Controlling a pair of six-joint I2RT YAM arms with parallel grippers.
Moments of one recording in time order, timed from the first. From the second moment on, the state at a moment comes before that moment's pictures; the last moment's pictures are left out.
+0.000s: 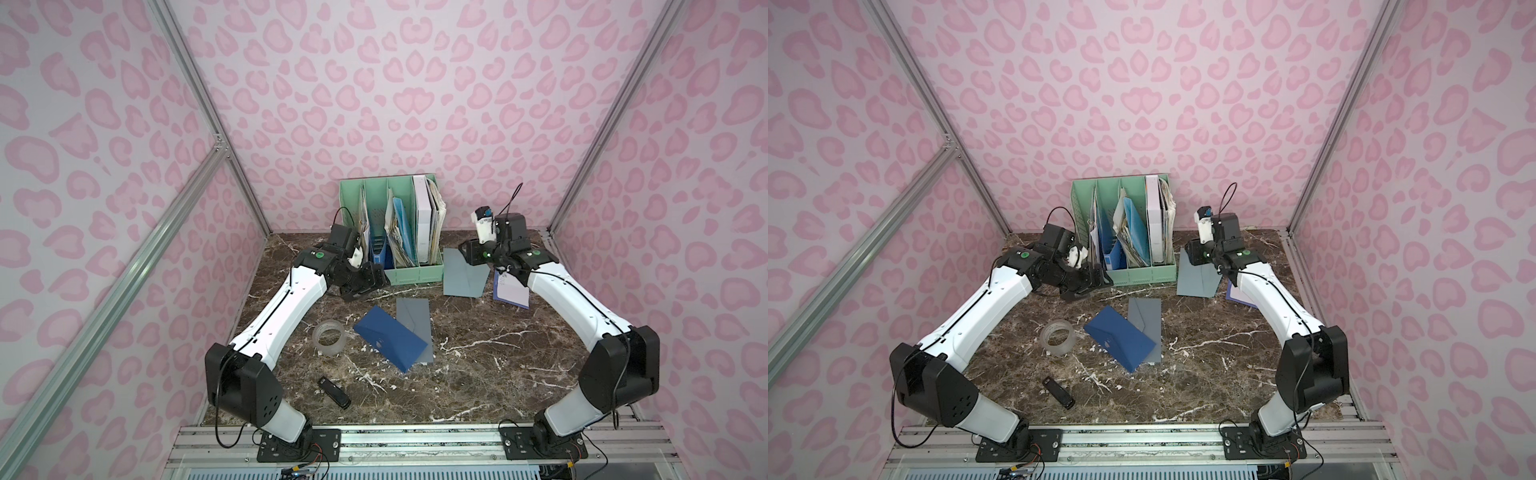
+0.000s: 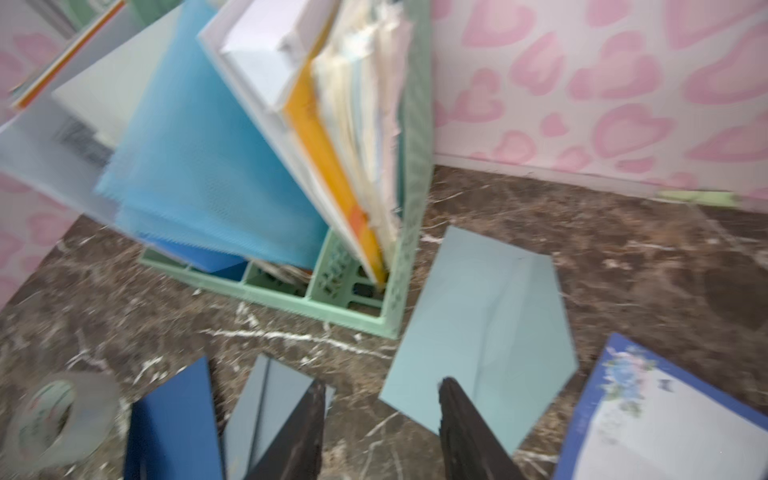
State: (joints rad) left arm -0.36 1.57 1.50 -1.03 0.35 -0.68; right arm 0.37 1.58 1.35 -0.38 -0.20 0.10
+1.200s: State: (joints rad) left arm -0.45 1.86 1.30 -0.98 0.27 -1.28; right arm 0.58 1.35 0.87 -0.24 -0.52 0.15
